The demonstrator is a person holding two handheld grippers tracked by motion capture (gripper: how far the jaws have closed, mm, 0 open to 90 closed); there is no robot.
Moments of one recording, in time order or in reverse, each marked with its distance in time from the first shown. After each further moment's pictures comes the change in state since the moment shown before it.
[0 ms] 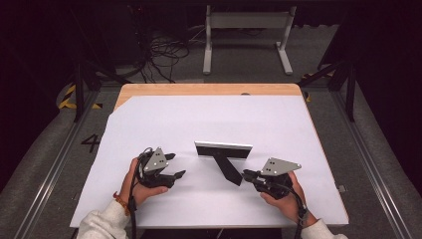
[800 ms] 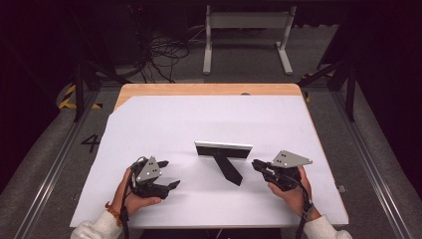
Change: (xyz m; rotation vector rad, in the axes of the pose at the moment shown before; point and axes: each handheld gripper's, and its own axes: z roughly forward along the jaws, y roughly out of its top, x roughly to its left) left arm -0.010 -0.016 -0.013 0.007 -0.005 -0.012; right arm -0.026 -0.003 -0.010 -0.054 -0.125 0.046
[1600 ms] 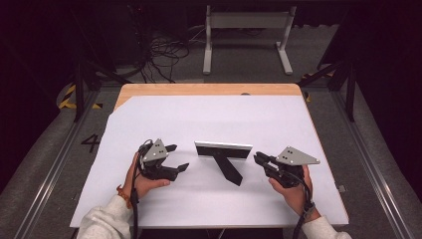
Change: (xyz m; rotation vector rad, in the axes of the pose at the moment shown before) left arm 0.026 0.043 0.022 -0.105 -0.011 -0.031; right arm 0.001 0.013 -0.009 -0.104 -0.059 0.030
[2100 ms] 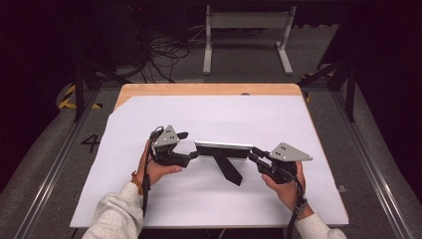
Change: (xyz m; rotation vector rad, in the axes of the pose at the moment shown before) left arm 0.011 0.029 0.025 -0.072 -0.039 -0.028; right arm 0.006 0.010 0.013 -0.019 -0.019 -0.001
